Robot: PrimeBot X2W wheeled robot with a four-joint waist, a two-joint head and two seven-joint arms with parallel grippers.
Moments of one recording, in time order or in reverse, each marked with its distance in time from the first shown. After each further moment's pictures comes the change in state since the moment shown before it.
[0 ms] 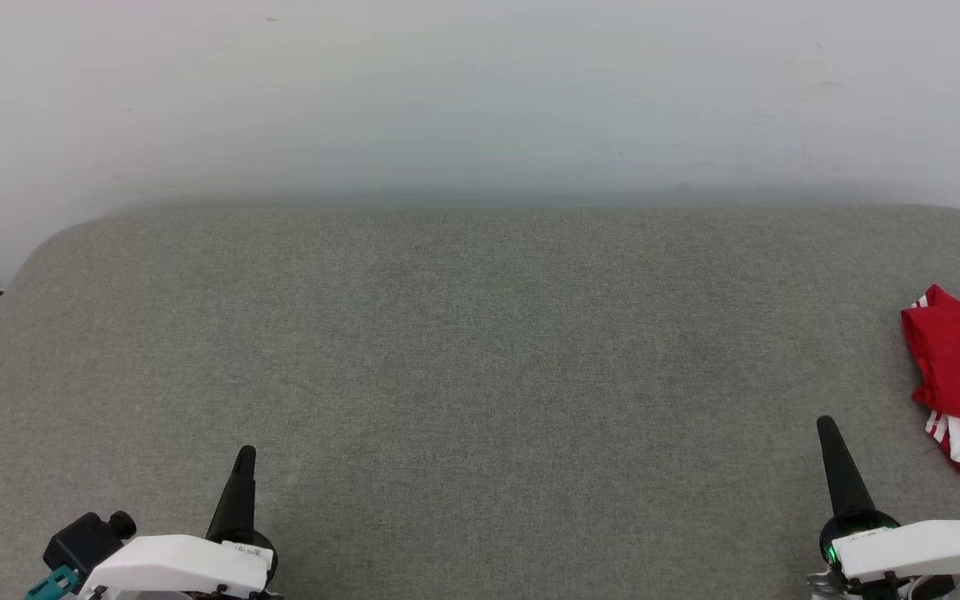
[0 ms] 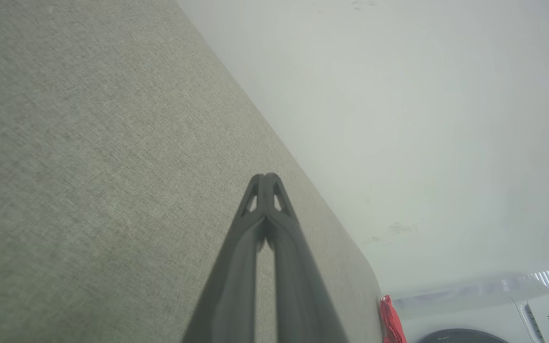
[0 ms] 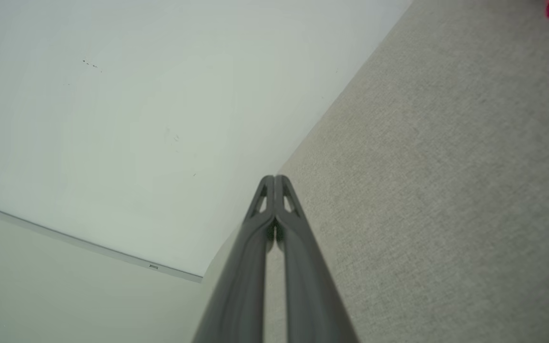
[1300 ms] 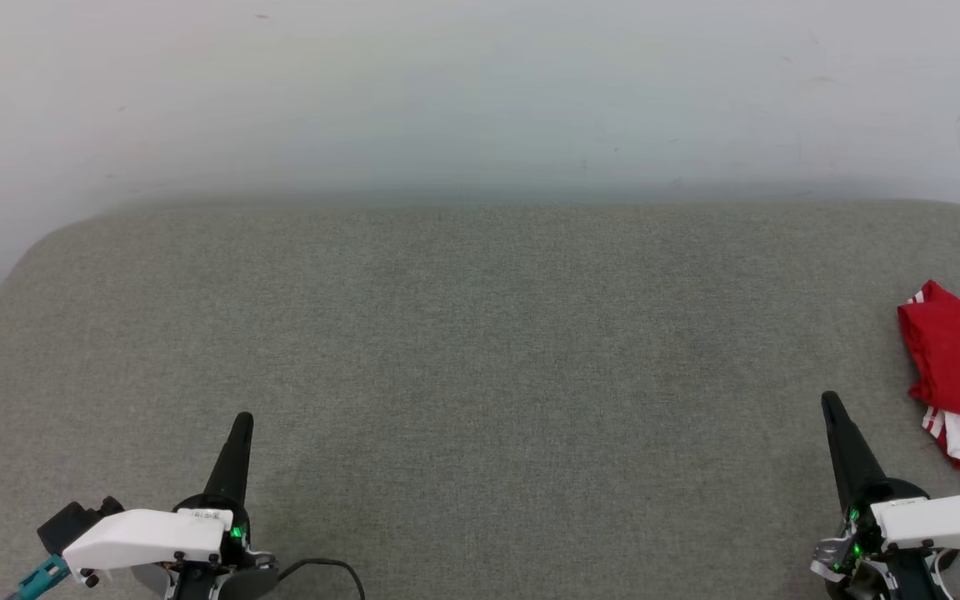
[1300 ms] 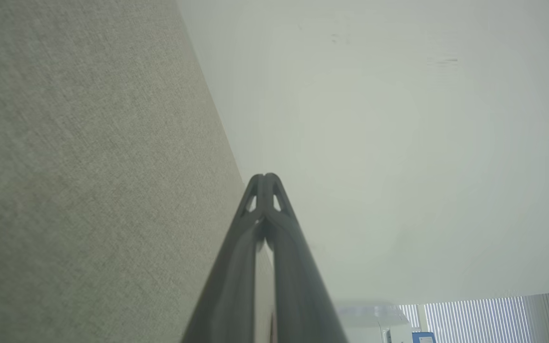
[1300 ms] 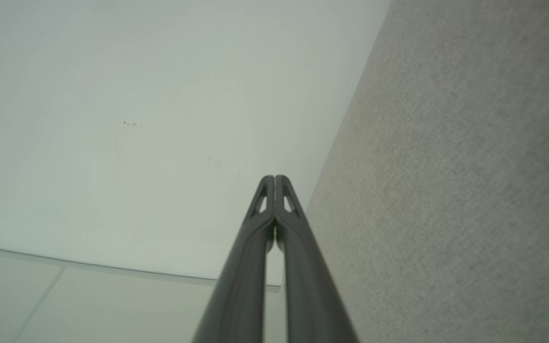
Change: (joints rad) left arm -0.075 -0.006 0.041 0.044 -0.384 -0.034 0.092; right arm -0.062 0.000 -0.031 0.037 0.353 0.000 0.097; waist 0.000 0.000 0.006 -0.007
